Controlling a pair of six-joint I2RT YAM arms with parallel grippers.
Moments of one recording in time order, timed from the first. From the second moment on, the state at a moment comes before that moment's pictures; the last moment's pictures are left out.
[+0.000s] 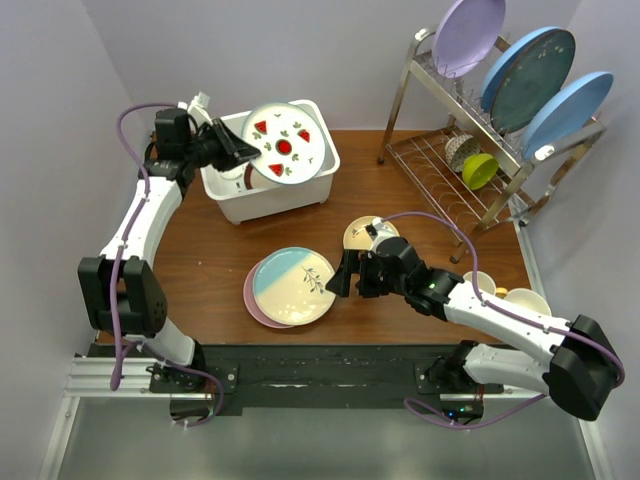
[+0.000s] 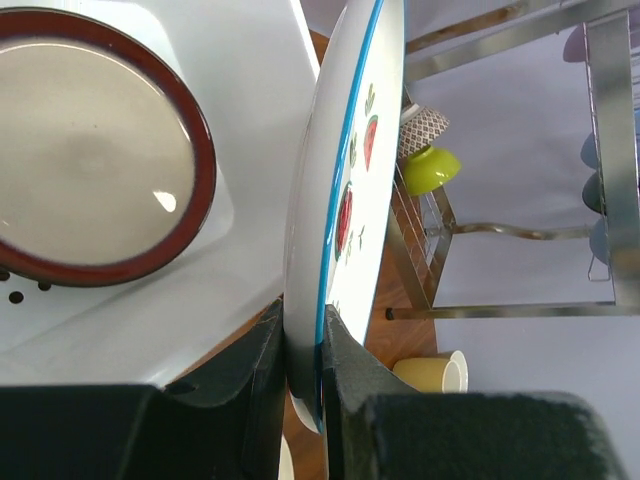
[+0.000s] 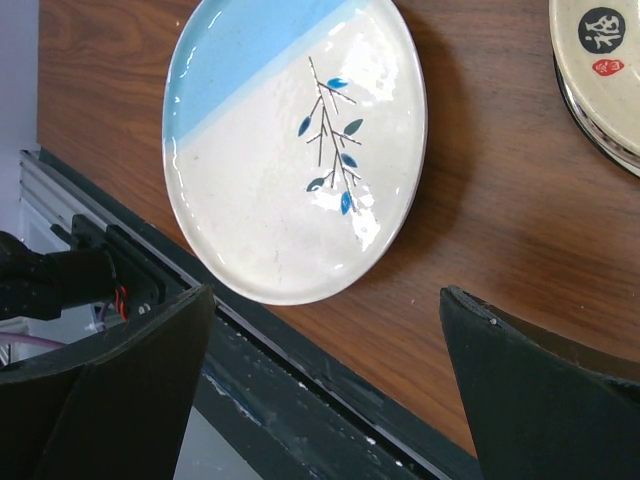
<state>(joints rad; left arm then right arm) -0.04 1.59 1.42 -0.25 0.61 -0.72 0.82 1.10 0.63 -0.17 -0.07 0.76</state>
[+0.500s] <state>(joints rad) 0.02 1.75 1.56 -0.24 0.62 -0.73 0.82 1.10 0.63 -0.17 -0.07 0.76</state>
